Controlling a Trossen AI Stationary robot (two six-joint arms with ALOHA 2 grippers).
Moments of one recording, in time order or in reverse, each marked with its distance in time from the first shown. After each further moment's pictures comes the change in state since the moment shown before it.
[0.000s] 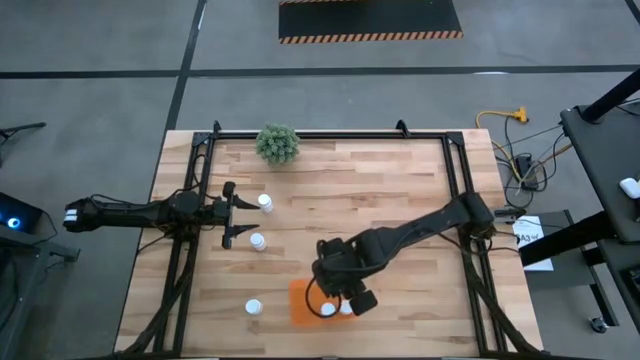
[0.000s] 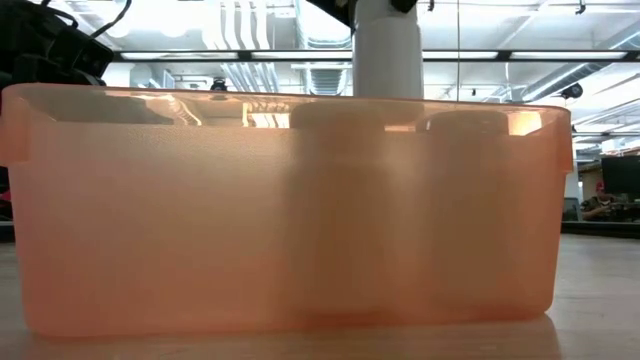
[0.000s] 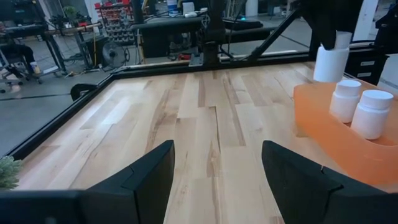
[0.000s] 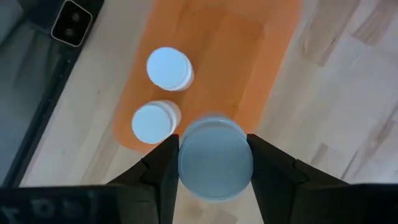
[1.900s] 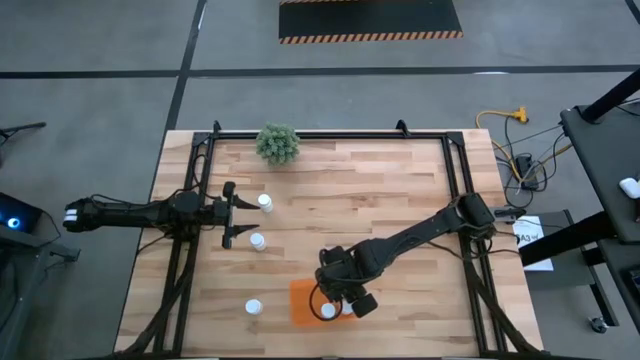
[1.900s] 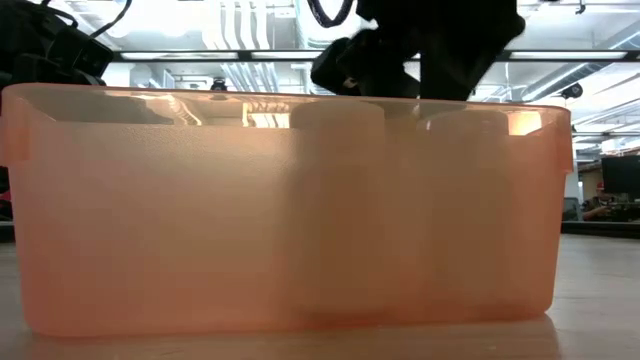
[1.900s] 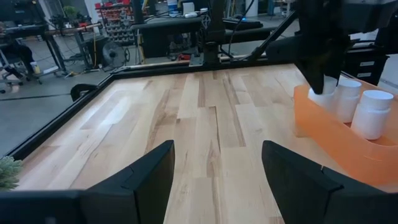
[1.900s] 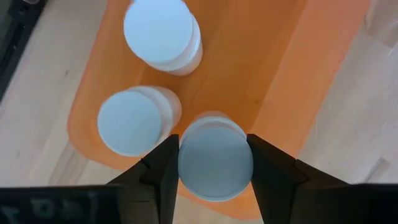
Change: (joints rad) left arm 0.000 0.000 0.000 0.000 0.000 0.000; right arm 0.010 -0.004 -0.293 0.257 -0.022 -0.028
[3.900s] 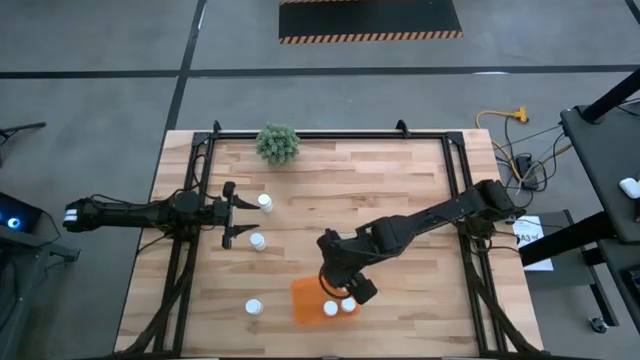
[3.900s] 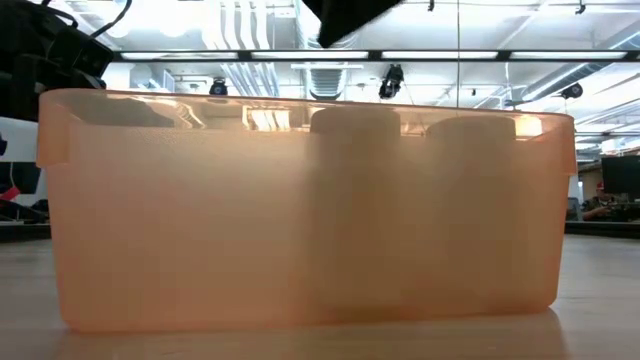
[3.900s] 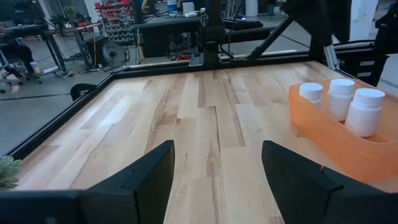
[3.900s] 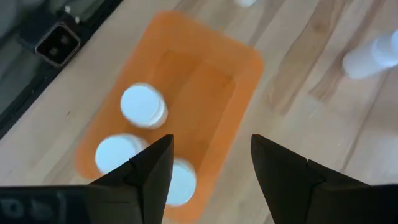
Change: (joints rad) left arm 0.000 0.000 0.000 0.000 0.000 0.000; right arm -0.059 -0.186 -0.047 0.145 0.010 -0.152
